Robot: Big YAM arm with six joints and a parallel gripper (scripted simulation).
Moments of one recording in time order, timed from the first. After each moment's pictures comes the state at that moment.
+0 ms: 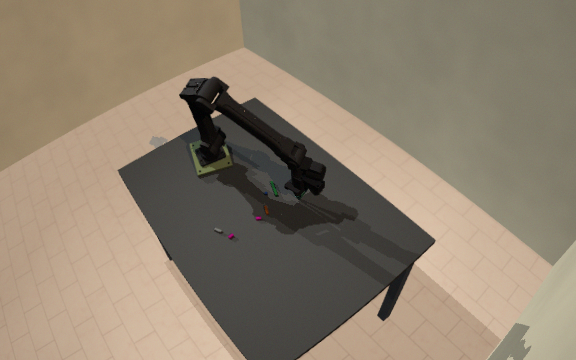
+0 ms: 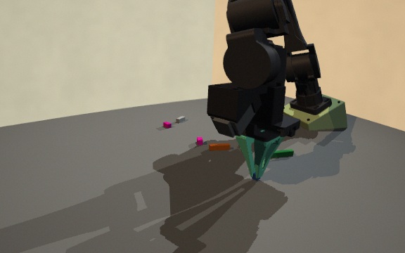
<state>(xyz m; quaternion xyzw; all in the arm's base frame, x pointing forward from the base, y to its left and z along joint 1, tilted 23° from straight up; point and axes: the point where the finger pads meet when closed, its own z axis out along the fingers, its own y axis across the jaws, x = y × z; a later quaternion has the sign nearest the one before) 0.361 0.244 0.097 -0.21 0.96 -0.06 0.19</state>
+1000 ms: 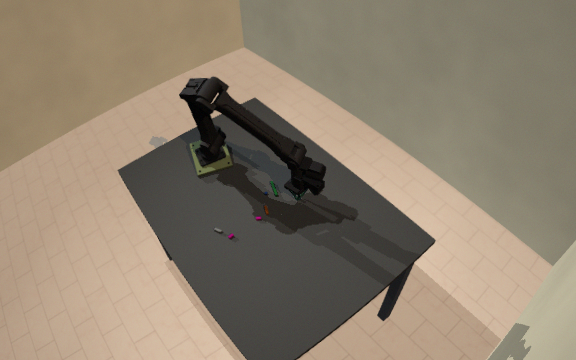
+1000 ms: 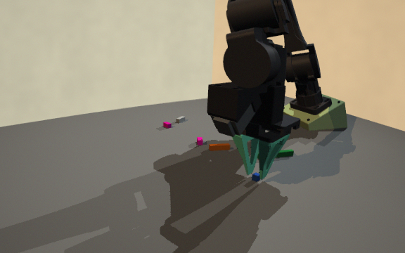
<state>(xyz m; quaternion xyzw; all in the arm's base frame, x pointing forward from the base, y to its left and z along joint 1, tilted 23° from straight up) 0.360 0.243 0.098 -0.21 0.96 -0.06 0.18</state>
